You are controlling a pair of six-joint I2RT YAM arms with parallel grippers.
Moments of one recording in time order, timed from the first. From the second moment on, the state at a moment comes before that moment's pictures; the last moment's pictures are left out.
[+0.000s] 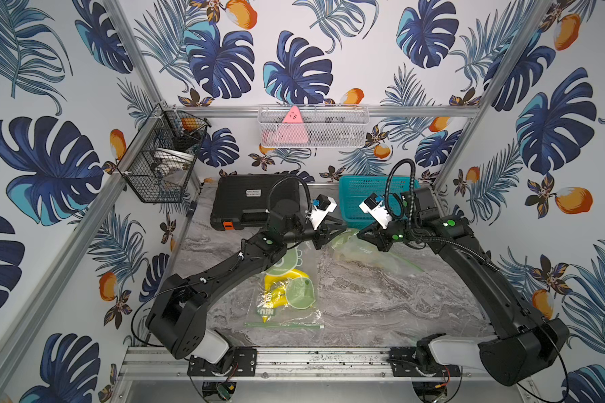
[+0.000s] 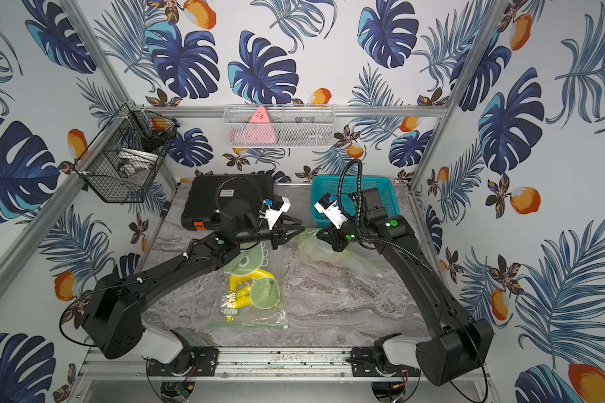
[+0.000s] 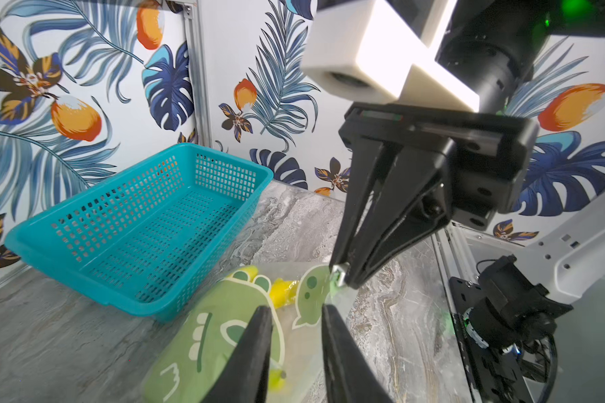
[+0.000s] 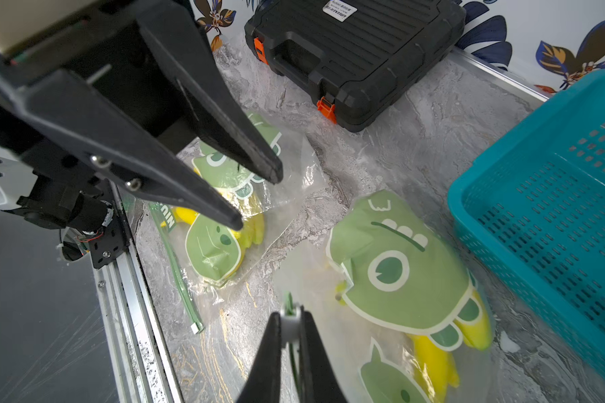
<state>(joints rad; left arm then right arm) -0.56 1.51 1.08 0.25 0.67 -0.03 0.34 1.32 1.36 -0.88 -0.56 -0.32</state>
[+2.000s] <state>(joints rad) -0.56 1.65 1.08 0.46 0.84 -0.21 0.34 1.35 1.41 -0.89 -0.60 -0.31</state>
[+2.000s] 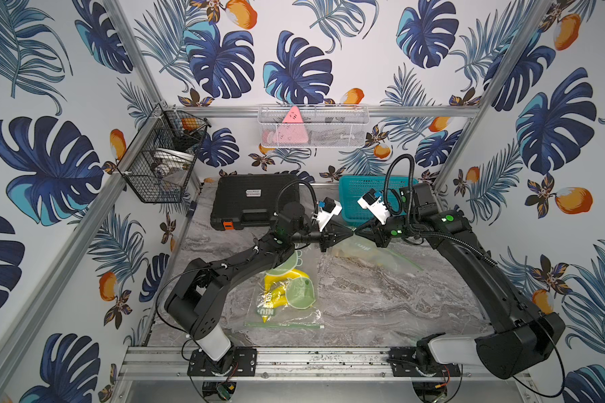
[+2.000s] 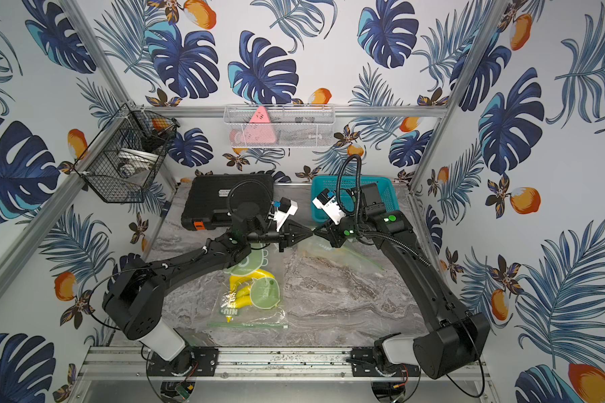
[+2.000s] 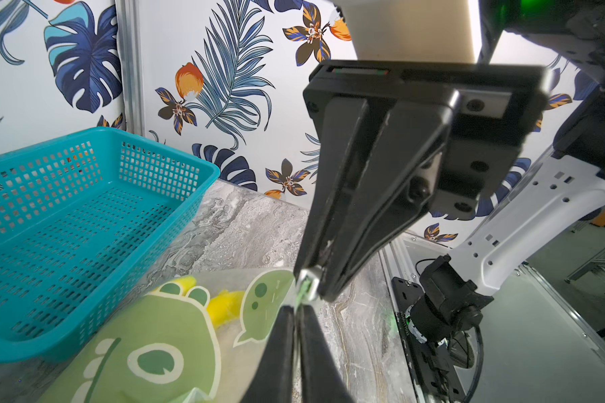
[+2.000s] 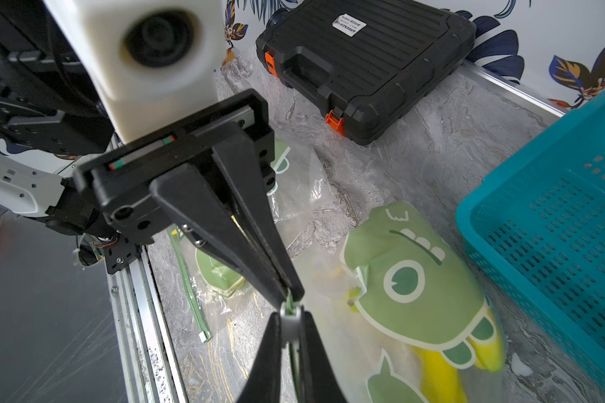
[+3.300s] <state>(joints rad) -0.40 1.61 1.03 0.59 0.81 -0.34 0.26 1.09 1.11 -0.94 -0.43 -0.22</state>
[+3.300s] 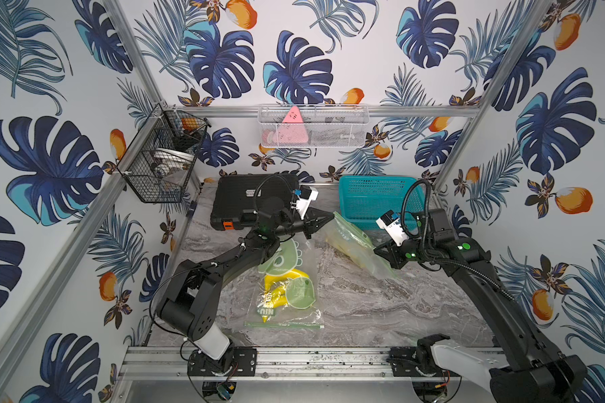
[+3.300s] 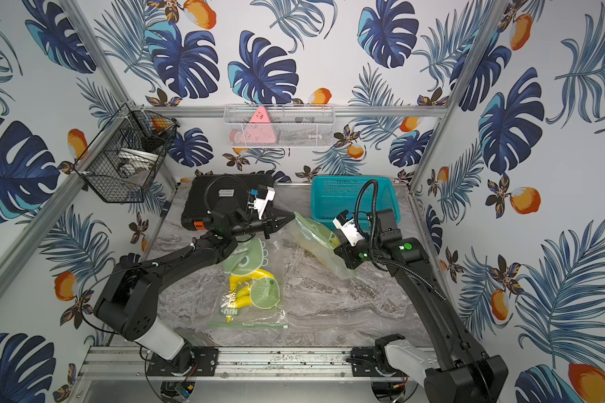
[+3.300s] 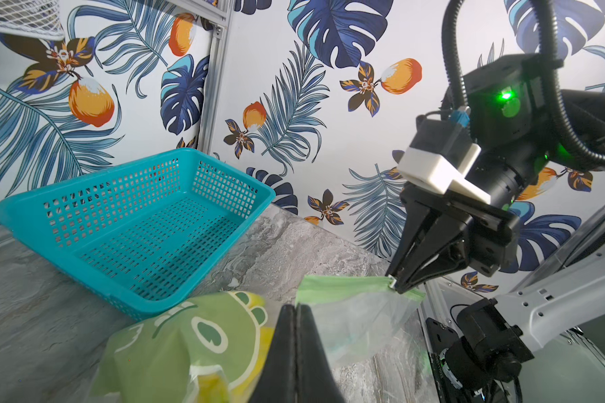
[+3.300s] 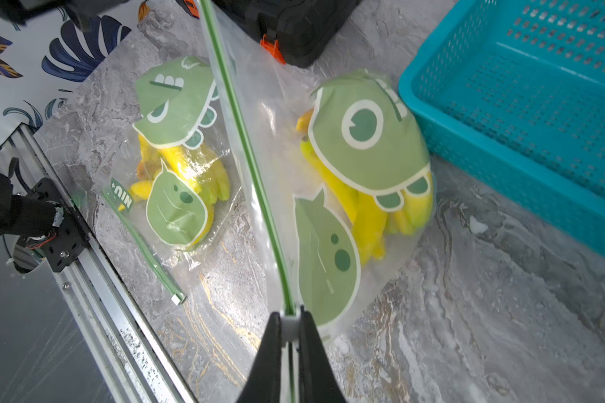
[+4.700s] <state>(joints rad) -0.33 1.62 1.01 0.66 0.68 -0.39 0.25 1.12 1.28 -1.06 -0.48 -0.06</state>
